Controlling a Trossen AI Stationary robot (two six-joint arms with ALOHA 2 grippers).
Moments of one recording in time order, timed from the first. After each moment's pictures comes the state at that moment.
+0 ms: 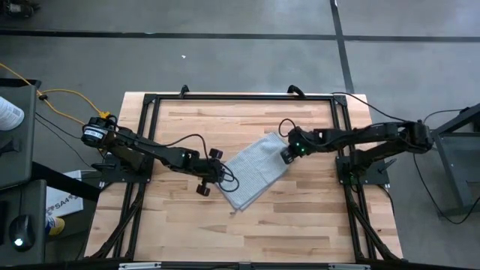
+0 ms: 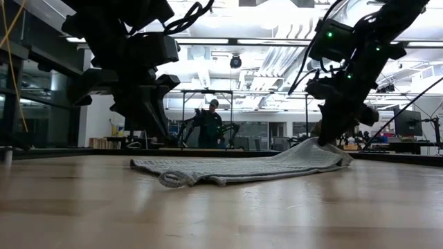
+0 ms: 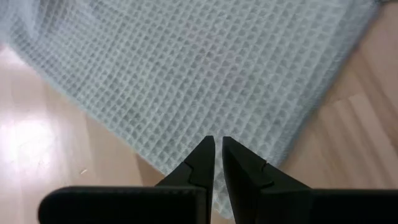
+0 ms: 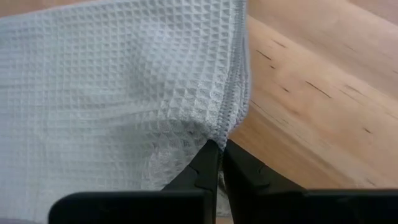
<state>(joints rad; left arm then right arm) -0.17 1.52 0.82 -0.23 -0.17 0.26 -0.22 1.28 0.57 -0.33 0.14 0.73</state>
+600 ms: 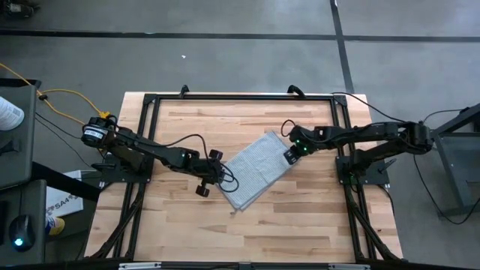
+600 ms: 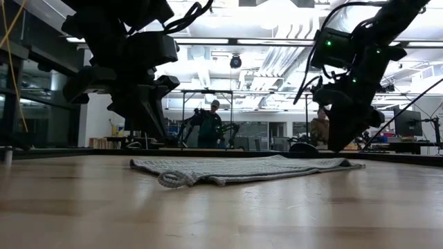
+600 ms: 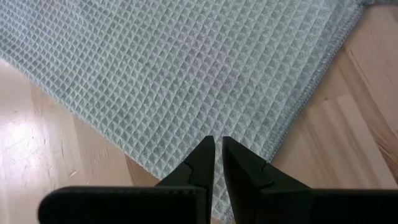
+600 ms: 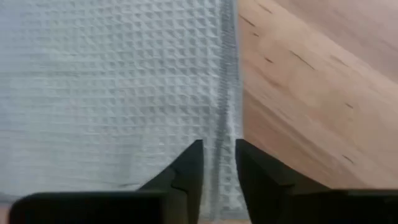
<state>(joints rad) -0.17 1.52 0.82 -0.24 -0.14 0.25 -0.27 1.28 0.57 -0.43 0.07 0.66</state>
